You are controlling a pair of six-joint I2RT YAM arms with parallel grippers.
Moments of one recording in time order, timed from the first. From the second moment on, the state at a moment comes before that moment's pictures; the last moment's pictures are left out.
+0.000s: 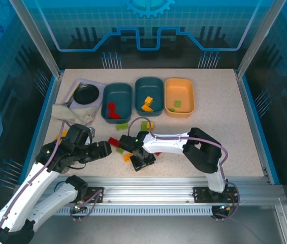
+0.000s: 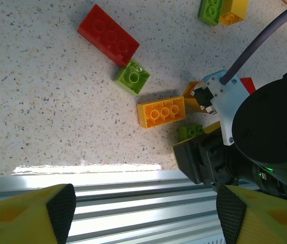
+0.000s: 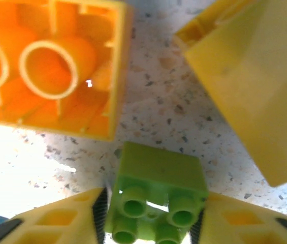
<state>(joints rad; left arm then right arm) -0.46 0.70 0.87 -1.18 0.16 -0.79 1.12 1.98 1.35 -0.94 -0.04 0.71</state>
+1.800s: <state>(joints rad) -0.50 1.39 1.18 -0.70 0.27 -0.80 0.25 2.30 2.08 -1.27 0.02 0.60</state>
